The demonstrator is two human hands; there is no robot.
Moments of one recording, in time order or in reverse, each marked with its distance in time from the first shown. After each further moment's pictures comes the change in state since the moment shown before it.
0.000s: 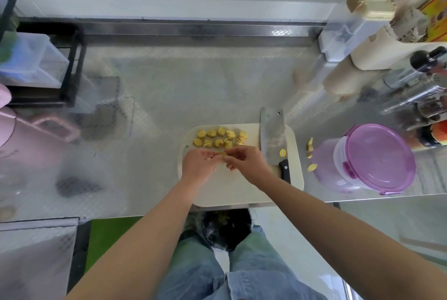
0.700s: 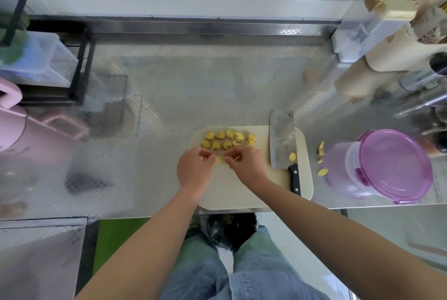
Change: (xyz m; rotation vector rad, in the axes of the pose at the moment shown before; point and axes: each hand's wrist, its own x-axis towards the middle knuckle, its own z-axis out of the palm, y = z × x) left_hand -0.001 -0.002 -0.016 0.293 0.255 0.012; right_hand 0.015 -0.004 0.027 -0.307 0.143 -0.084
